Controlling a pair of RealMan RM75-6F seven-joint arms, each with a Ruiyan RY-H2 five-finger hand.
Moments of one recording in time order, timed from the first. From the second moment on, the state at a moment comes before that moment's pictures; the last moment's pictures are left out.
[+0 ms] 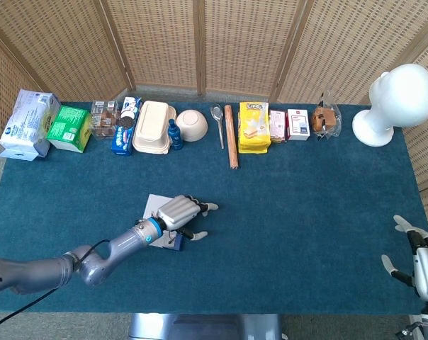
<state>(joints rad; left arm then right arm) -0.99 -1.58 -0.10 -1.37 1.29 0.61 -0.02 -0.02 -1.17 0.08 -1.56 -1.48 1.57 0.08</state>
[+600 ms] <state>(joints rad) -0.86 -1.40 -0.02 -1.54 1.27 0.70 -0.01 0.01 -1.19 0.08 -1.57 -1.50 1.54 0.06</state>
